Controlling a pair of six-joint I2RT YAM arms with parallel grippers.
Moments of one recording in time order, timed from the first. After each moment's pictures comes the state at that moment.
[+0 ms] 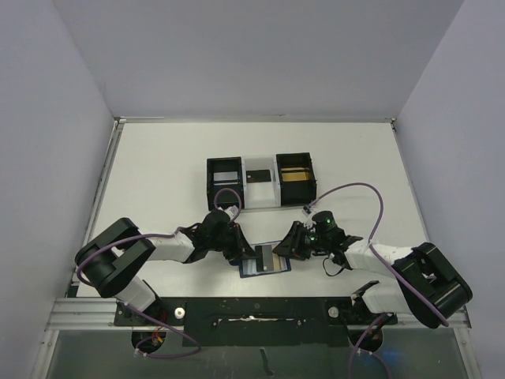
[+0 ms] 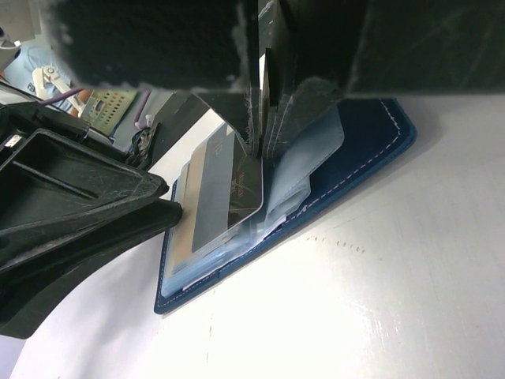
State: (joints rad) left arm -0.80 1.56 0.48 0.32 0.36 -1.12; right arm 0.55 1.29 0.29 0.25 -0.47 0.94
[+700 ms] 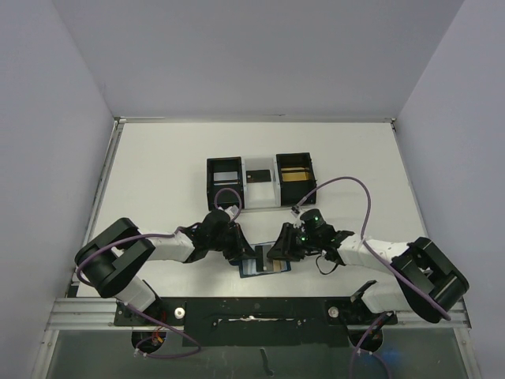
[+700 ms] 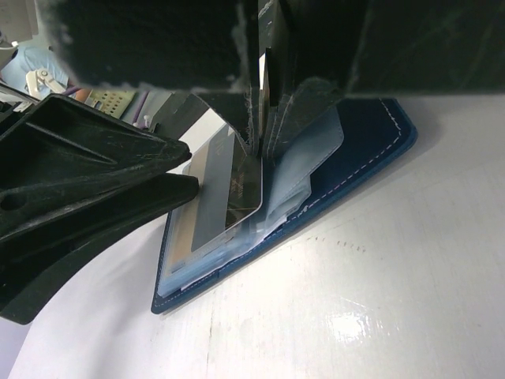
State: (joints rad) left arm -0.80 1.56 0.49 0.32 0.36 -1.11; right arm 0.65 1.31 0.40 0.07 -0.42 0.88
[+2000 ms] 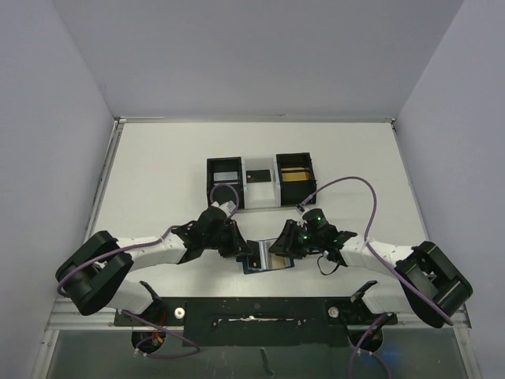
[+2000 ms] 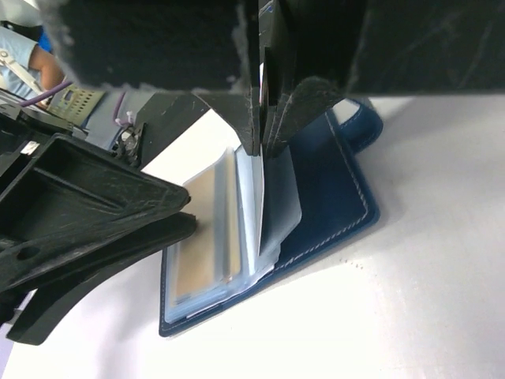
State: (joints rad) left arm -0.80 1.41 0.50 0.16 0.29 -1.04; right arm 0.64 1.30 0.39 0.11 -0.36 0.93
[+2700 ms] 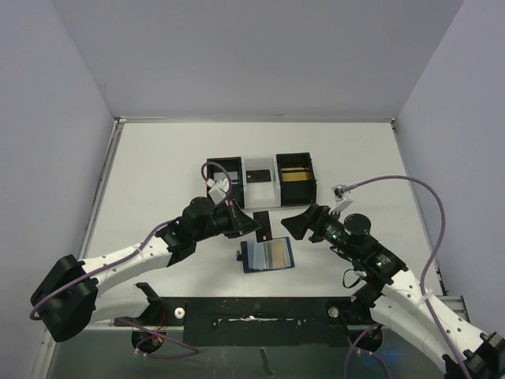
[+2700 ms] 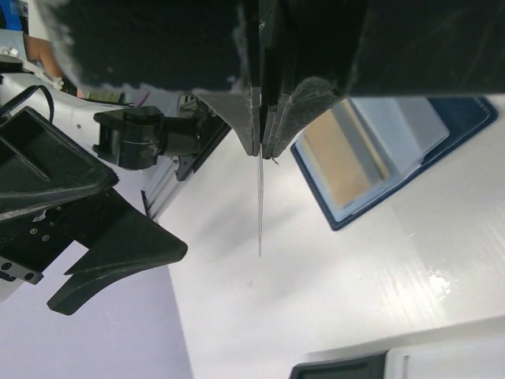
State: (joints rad) left arm -0.81 1.18 0.56 0.25 0.21 -0.97; right arm 0.62 0.65 0.42 -0.08 -0.10 0.72
